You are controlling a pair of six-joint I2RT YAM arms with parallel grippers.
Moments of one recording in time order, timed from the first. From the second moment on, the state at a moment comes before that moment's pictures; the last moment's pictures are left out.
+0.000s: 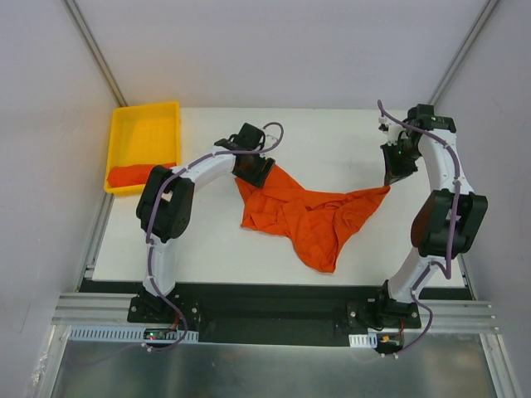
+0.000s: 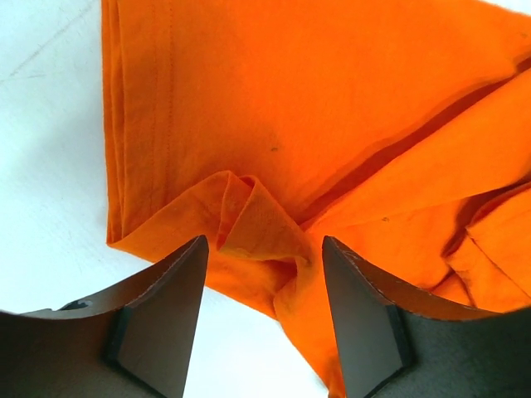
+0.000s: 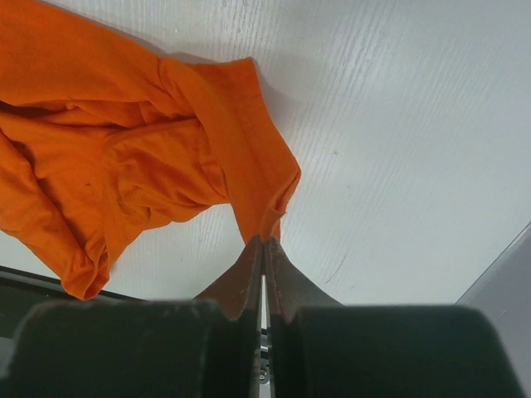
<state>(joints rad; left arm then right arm) -0.52 2.04 1.57 -0.57 0.12 0.04 -0.11 1.80 1.69 -1.22 -0.18 -0.34</state>
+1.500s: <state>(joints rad) -0.21 1.99 1.68 -0.98 0.27 0.13 -0.05 1.76 1.64 -1.20 -0.09 -0.40</state>
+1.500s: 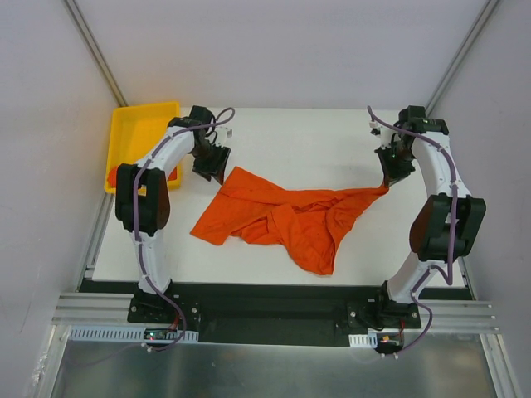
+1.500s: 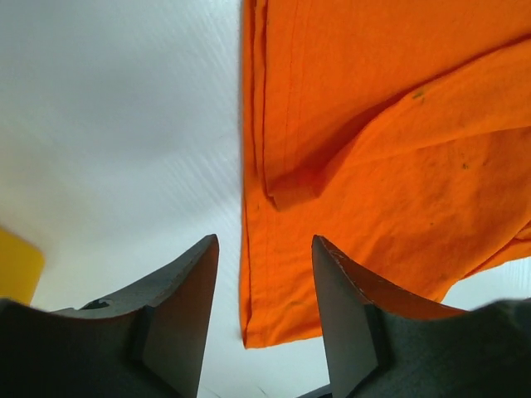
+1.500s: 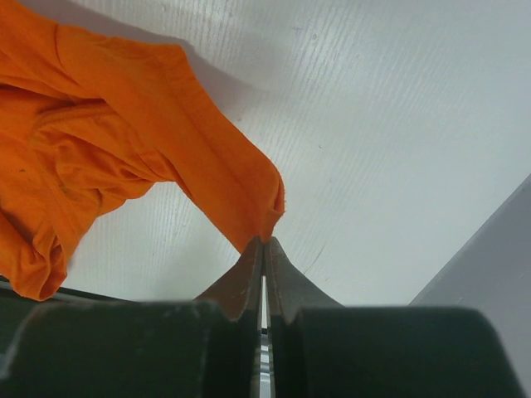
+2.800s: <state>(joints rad) -0.29 2.07 1.64 -1.02 0.40 1.46 -0.05 1.76 1.59 -1.20 -0.08 -0.41</state>
